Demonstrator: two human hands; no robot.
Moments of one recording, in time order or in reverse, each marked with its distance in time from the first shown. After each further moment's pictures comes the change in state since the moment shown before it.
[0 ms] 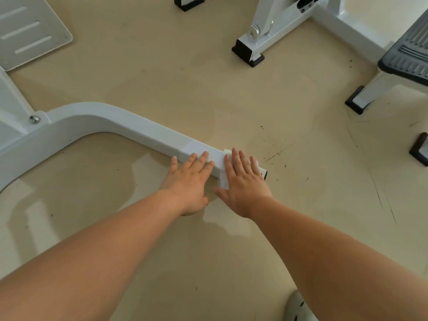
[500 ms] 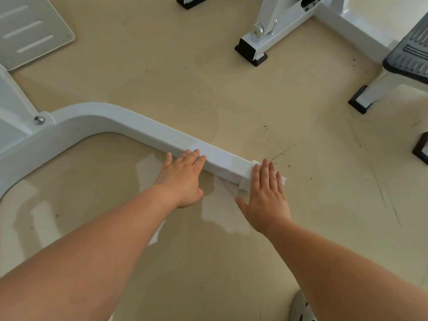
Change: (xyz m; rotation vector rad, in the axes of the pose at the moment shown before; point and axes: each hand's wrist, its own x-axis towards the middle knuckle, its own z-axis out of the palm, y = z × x) left_hand 0.002 -0.027 -0.002 -0.084 0.017 -0.048; right_hand -0.036 0.009 0.030 0.115 0.017 0.251
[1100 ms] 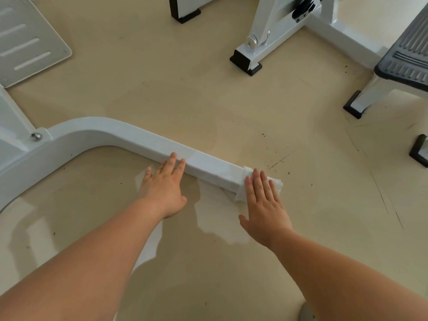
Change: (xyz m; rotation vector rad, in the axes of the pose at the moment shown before) left_hand 0.003 -0.038 0.010 -0.021 0.034 -0.179; right_hand 0.006 0.002 0.013 -0.039 0.121 -0.147
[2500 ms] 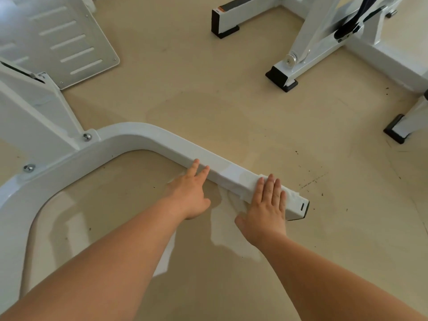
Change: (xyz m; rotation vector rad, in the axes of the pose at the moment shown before) left_hand 0.002 -0.029 -0.016 -0.166 -0.032 -0.004; right_hand 0.042 -0.084 -0.026 0.153 -0.110 0.230
